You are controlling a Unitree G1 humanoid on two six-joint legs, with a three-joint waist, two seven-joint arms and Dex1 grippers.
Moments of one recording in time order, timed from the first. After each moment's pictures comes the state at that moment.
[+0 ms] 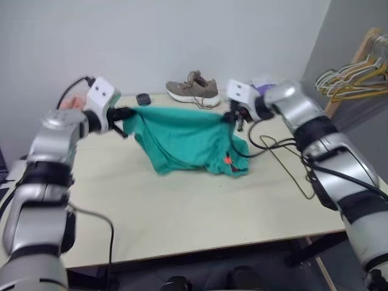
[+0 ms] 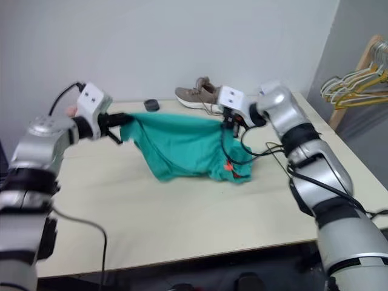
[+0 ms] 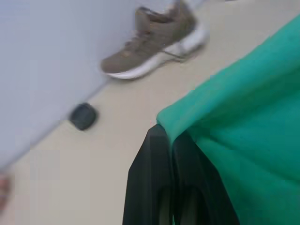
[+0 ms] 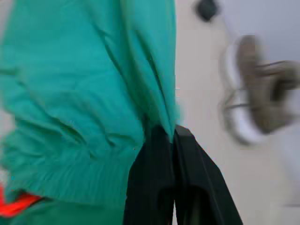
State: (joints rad) left arm -1.13 0.76 -0.13 0.97 -0.05 0.09 -0.64; right arm -1.50 -0.31 0.49 1.20 -0.15 -0.10 0.84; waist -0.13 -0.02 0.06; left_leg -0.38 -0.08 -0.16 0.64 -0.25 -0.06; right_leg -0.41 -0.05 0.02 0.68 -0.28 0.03
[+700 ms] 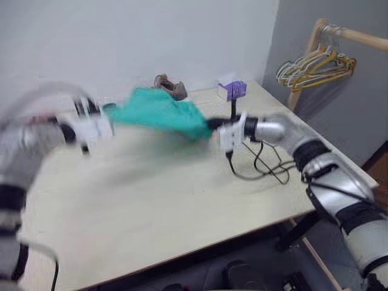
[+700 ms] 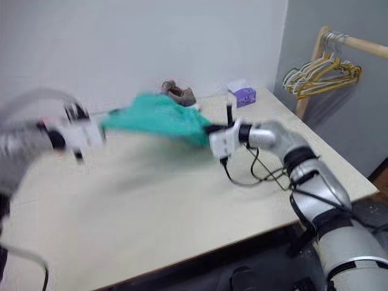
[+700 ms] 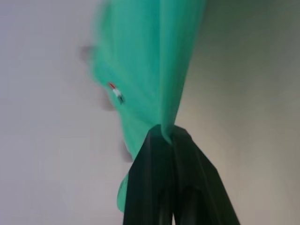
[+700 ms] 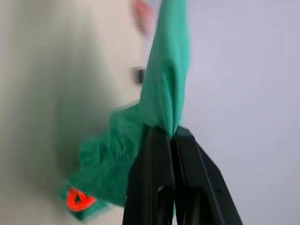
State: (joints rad) left arm -0.35 1.14 -0.18 0.30 0.05 -0.14 -0.80; right arm -1.09 -0.40 0.58 1.03 -0.44 -1.01 0.50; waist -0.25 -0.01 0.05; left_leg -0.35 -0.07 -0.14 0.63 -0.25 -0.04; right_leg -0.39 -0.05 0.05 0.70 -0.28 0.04
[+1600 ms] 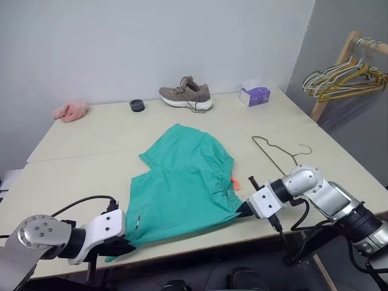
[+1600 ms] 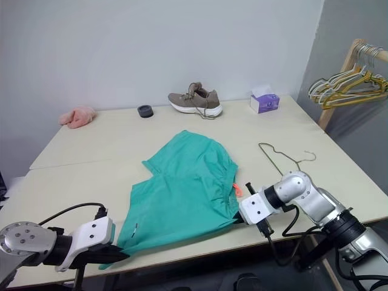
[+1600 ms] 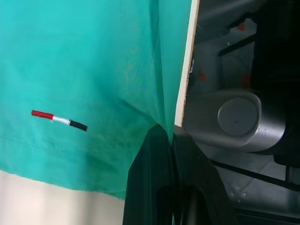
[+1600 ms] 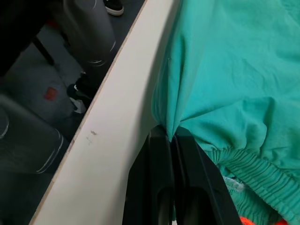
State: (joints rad) left arm 0.43 1.18 0.17 -0.48 -0.33 0.43 -1.16; right arm -0.52 -0.79 0.57 -0.02 0.06 -0.18 1.35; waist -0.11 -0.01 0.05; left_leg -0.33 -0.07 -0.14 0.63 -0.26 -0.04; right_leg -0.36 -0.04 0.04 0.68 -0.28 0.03
